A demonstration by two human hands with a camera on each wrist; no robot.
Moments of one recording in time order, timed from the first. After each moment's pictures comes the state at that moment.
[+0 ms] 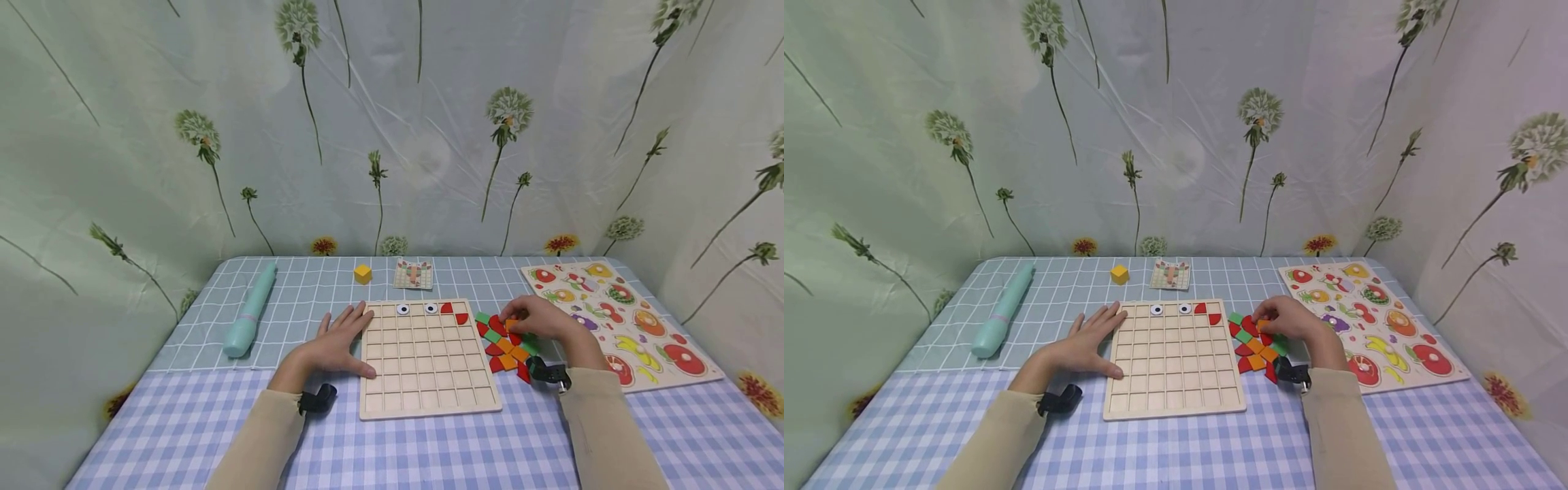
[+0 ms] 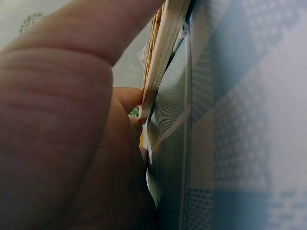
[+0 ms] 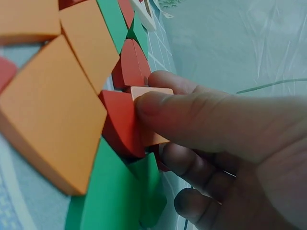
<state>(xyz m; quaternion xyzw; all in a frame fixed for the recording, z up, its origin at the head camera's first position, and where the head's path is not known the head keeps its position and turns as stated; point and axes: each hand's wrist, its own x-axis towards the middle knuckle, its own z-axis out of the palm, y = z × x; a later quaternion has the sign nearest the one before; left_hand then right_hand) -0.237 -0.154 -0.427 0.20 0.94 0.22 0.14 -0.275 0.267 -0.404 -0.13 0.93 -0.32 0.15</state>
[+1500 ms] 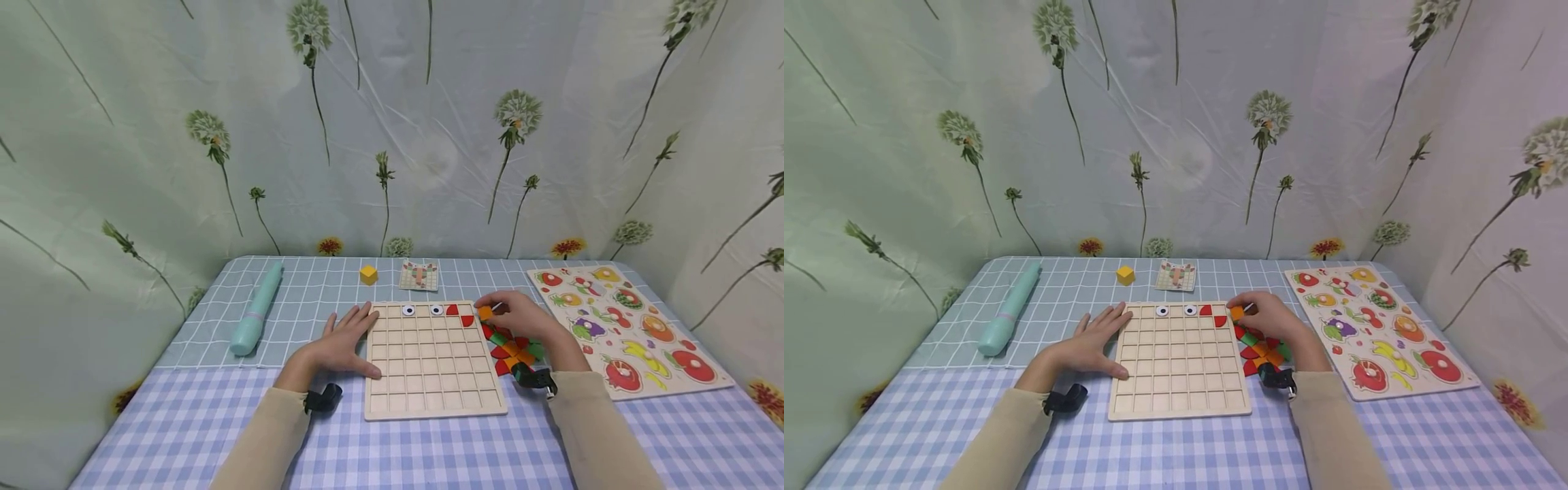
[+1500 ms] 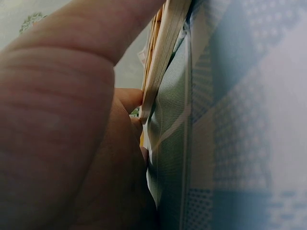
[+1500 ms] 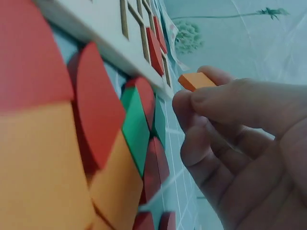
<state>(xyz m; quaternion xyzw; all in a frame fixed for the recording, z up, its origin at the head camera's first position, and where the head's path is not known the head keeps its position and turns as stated) -0.239 -0.156 -0.430 0.20 0.94 0.22 0.14 -0.274 0.219 -0.395 -0.15 0.92 -0.34 0.11</state>
